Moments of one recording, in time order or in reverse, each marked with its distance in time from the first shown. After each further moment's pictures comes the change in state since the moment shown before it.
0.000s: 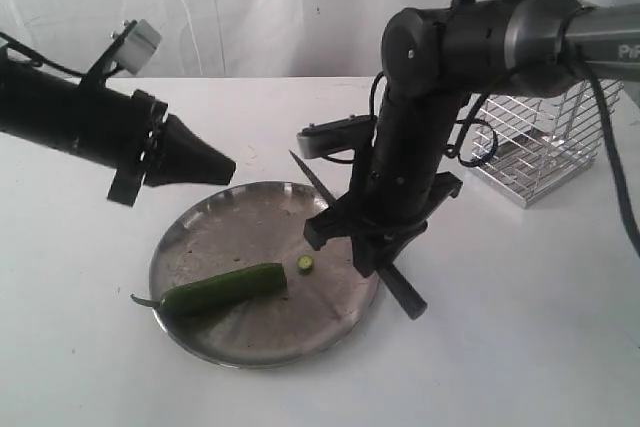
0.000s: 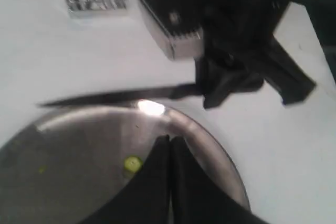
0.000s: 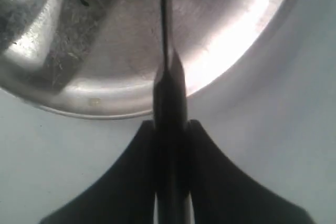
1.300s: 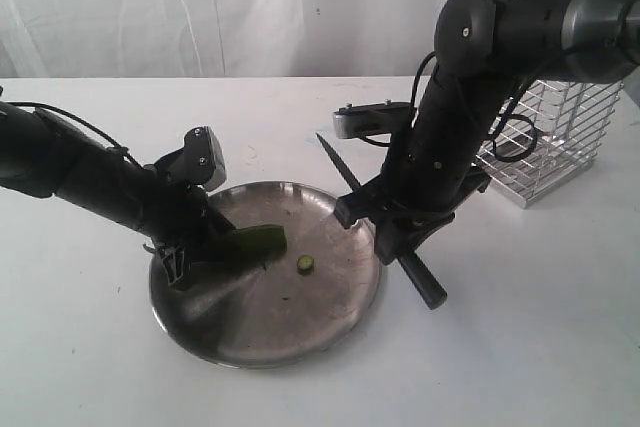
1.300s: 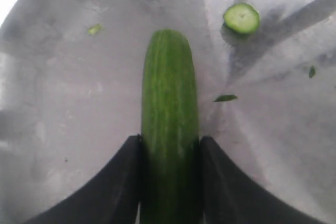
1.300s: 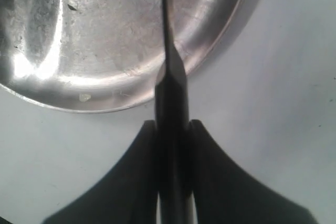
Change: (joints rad) left arm -0.149 0.166 0.074 0.072 -0.583 0.177; right arm -0.099 -0.042 0.038 0.084 -0.010 -0.087
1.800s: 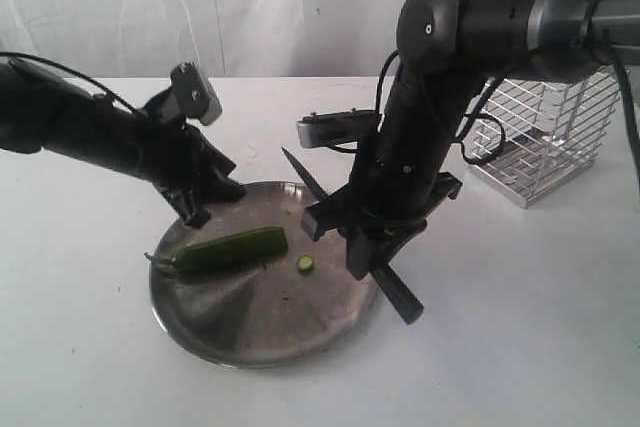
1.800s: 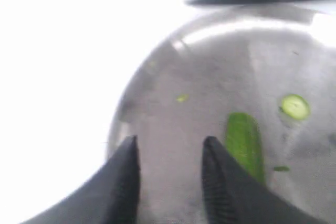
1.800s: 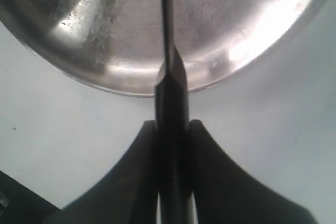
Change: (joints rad) left arm 0.000 -0.116 -0.064 -0.027 -0.062 -0.152; right arm 0.076 0.018 -0.052 0.026 0.095 0.030
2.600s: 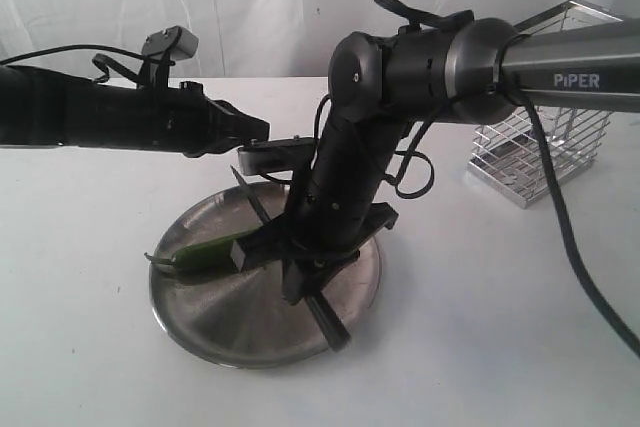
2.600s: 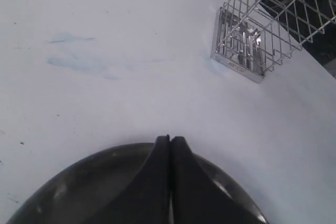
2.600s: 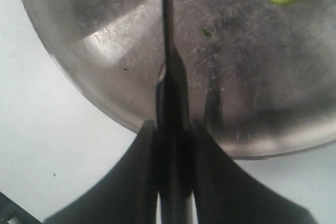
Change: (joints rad) left arm 0.000 0.044 -0.008 -0.522 0.119 -0.247; right arm 0.129 0.075 -0.010 0.061 -0.157 0.069
